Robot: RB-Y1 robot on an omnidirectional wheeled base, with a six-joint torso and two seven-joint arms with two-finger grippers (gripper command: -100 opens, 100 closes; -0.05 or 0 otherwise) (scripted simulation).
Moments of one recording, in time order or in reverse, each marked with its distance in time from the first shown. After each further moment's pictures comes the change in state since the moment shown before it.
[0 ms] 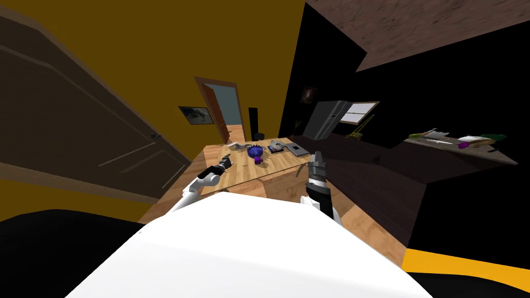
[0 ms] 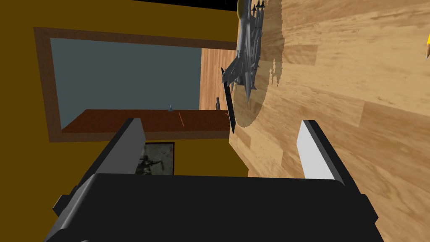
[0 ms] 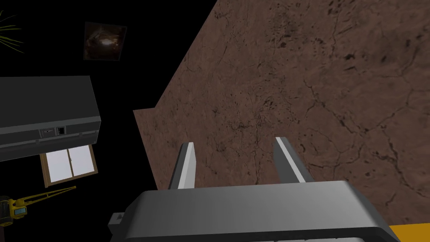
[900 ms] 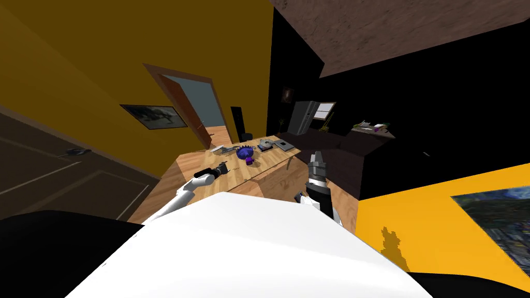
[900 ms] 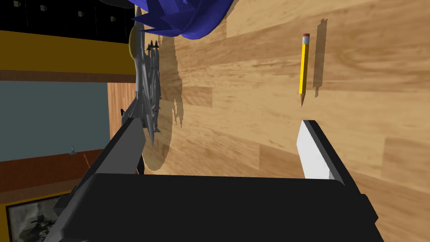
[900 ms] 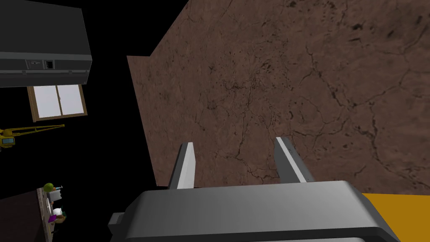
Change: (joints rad) left arm -0.033 0.126 -0.028 0.215 0.255 0.158 0.042; right arm 0.000 0.000 0.000 0.000 0.000 0.000 0.000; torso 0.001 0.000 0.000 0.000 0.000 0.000
